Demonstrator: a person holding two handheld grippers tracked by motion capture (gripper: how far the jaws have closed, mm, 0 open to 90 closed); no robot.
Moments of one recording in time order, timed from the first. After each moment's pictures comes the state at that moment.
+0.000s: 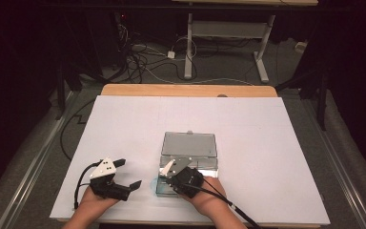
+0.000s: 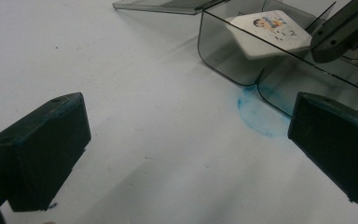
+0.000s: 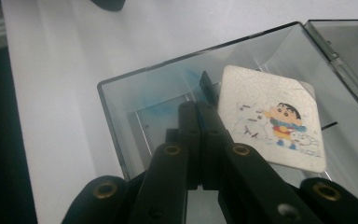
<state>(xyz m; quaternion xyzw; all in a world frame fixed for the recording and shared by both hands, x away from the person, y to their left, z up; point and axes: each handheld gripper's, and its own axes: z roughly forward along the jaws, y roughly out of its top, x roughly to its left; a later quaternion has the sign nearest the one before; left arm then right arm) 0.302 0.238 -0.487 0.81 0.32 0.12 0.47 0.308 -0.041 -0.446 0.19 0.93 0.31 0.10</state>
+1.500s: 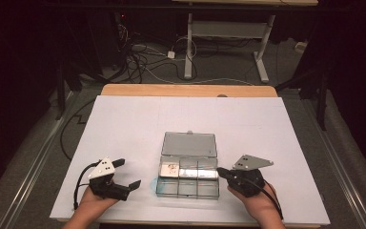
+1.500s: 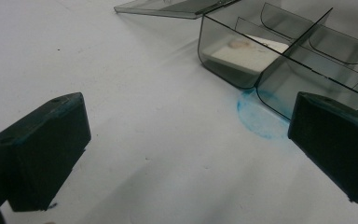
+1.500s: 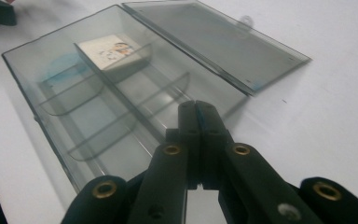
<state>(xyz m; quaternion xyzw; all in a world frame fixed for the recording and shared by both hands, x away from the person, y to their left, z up) 0.301 0.239 -0.487 0.81 0.32 0.12 0.47 0.298 -0.195 -0.432 0.34 0.83 0.41 0.16</state>
